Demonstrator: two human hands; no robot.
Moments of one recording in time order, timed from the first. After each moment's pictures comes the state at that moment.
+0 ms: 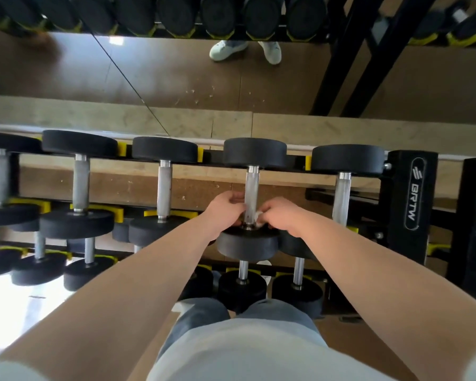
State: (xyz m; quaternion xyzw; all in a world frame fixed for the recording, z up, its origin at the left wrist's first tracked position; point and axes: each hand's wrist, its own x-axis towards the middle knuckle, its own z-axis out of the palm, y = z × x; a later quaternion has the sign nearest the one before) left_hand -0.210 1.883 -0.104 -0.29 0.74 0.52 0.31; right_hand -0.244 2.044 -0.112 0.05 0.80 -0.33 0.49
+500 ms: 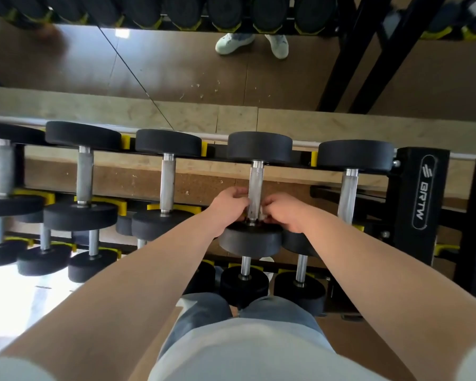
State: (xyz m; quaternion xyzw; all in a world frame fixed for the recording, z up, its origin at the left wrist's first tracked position) left_hand -0.208 1.886 -0.110 -0.32 0.72 0.54 0.30; right_hand -0.246 2.041 -0.137 0.13 0.73 -0.44 0.51
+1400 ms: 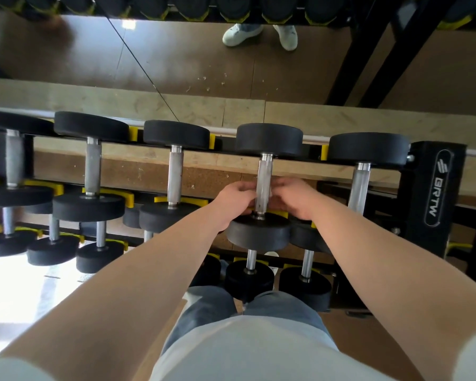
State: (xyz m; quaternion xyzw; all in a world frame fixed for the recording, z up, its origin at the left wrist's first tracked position) left_hand -0.204 1.878 -0.104 -0.32 0.69 0.57 0.32; right_hand -0.259 2.041 -0.148 0.17 0.66 -0.55 0.48
